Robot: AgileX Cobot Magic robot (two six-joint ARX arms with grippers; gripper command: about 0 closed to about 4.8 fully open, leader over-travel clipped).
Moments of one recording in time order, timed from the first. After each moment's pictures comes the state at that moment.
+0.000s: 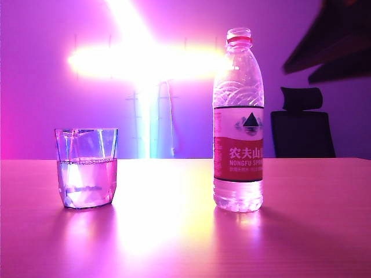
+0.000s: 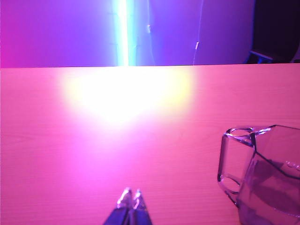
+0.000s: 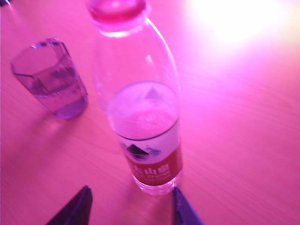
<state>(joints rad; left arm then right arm) -0.12 0.00 0.00 -0.03 -0.03 0.01 0.56 0.63 0.43 -0.16 -0.07 0.07</state>
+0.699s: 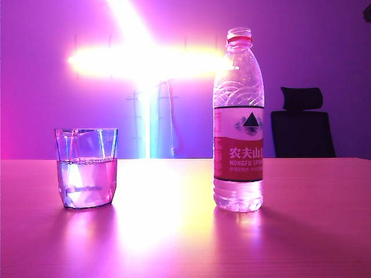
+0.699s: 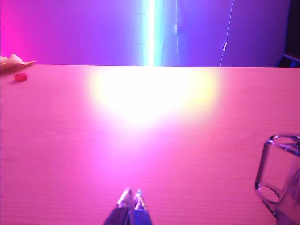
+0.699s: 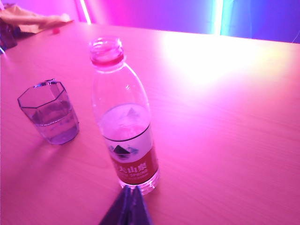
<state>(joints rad) -0.02 0.00 0.00 -0.03 -0.03 0.01 0.56 0.23 0.43 -0.41 0.05 0.10</state>
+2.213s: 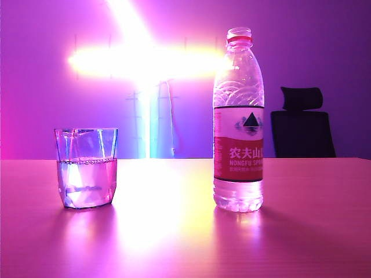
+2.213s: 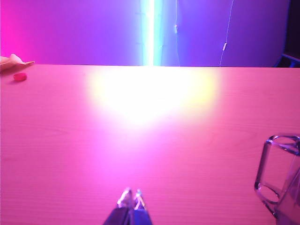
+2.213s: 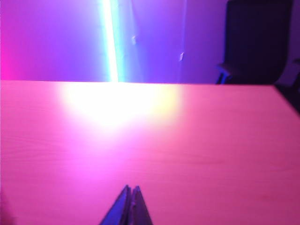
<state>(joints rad) -0.02 0.00 0.00 -0.03 -0.03 0.01 0.16 0.11 0.16 -0.06 0.10 0.00</state>
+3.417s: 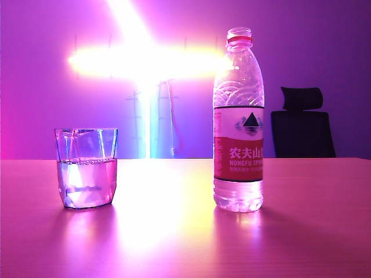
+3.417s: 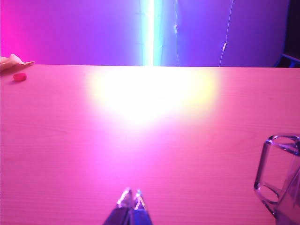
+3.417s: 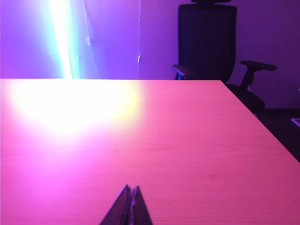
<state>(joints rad) -0.02 0.00 0.00 -0.03 -0.03 0.01 0.00 0.00 0.01 0.02 0.09 -0.03</state>
